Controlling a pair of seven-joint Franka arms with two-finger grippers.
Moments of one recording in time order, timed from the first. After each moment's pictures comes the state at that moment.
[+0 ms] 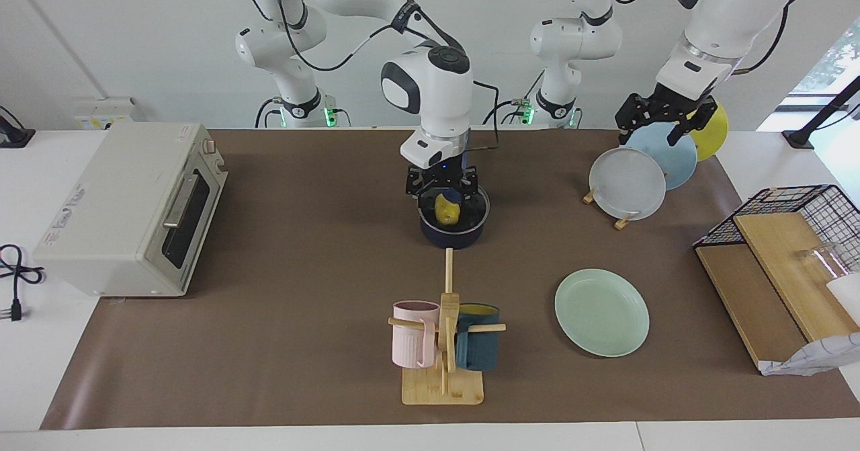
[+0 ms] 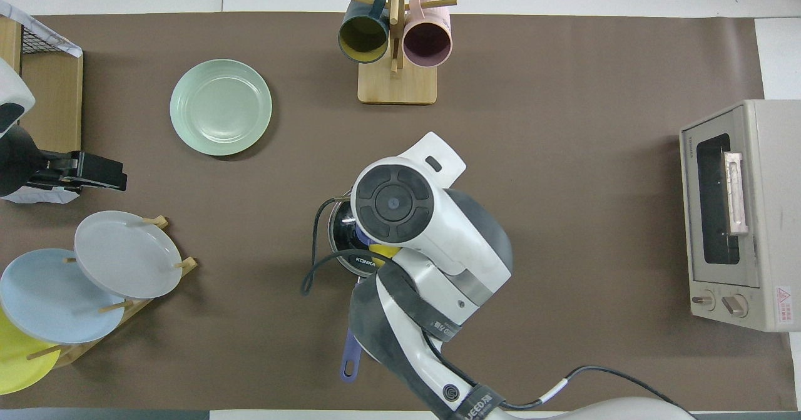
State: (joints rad) left arm -0.11 -0.08 -0.03 -1.65 -0.02 1.55 -0.04; right arm 0.59 0.29 0.06 -1.67 -0.15 2.04 0.75
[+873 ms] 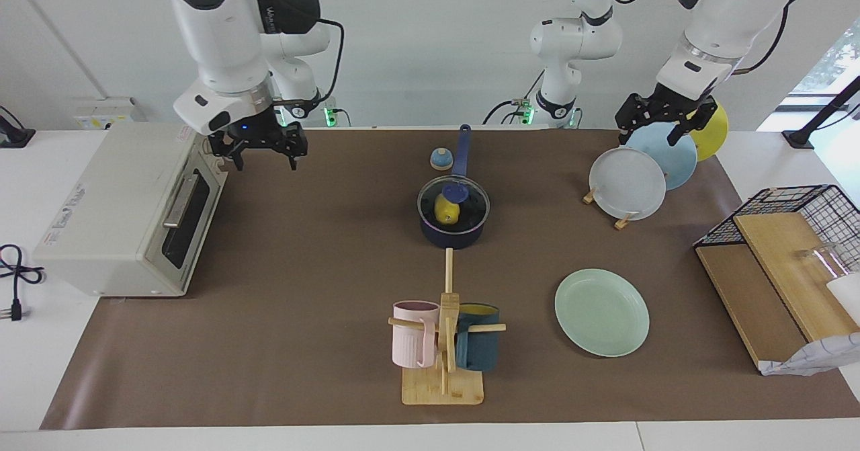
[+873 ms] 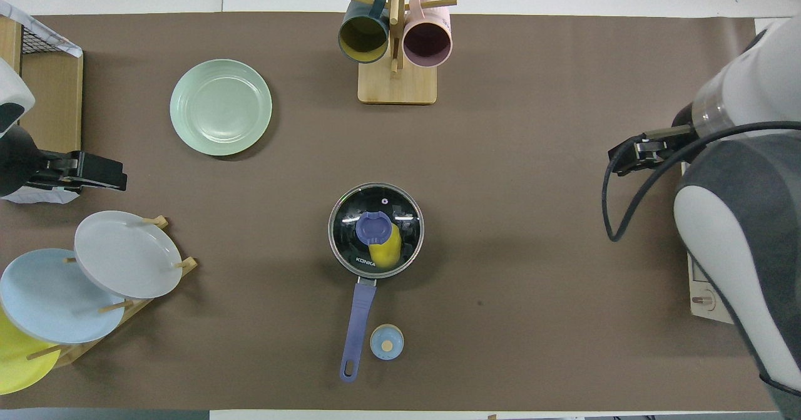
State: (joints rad) left arm -0.11 -0.08 -0.03 -1.65 -0.02 1.55 -0.04; right arm 0.08 0.05 0.05 -1.60 -0.07 1.56 0.04
